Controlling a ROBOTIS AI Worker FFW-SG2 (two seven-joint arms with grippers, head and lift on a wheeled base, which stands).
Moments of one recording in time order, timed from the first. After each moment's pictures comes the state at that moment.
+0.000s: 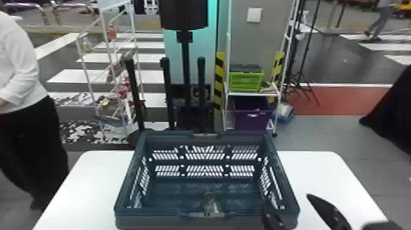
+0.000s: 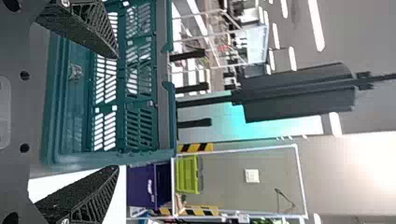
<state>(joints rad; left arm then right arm) 0.77 0.37 -0.20 -2.14 0.15 -0.17 0.37 0.59 -0.17 0.13 -2.32 -0.18 0.25 -0.05</state>
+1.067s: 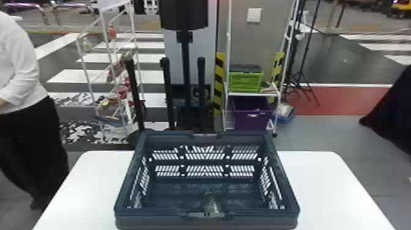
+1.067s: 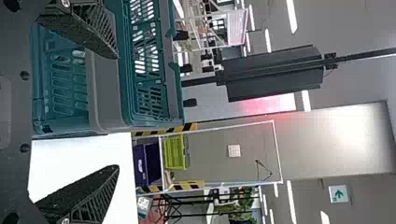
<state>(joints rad) 0.77 0.37 -0.21 -2.15 0.15 -0.17 0.37 0.87 -0.15 0.10 -2.16 -0.15 -0.27 -0.03</state>
